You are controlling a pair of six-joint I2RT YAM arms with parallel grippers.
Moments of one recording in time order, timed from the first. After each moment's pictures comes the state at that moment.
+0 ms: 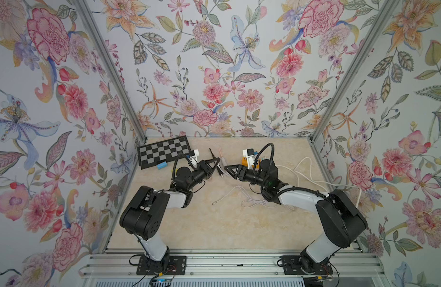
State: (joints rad) left arm -0.37 1.71 0.66 1.23 0.49 -1.38; right arm 0.61 1.64 0.86 0.70 -0.53 0.87
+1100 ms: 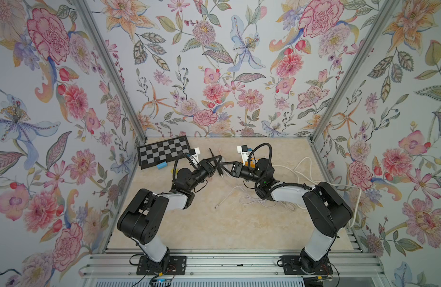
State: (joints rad) left arm -0.43 1.62 0.66 1.18 0.42 -1.32; right arm 0.63 1.77 0.94 0.93 -0.64 1.02
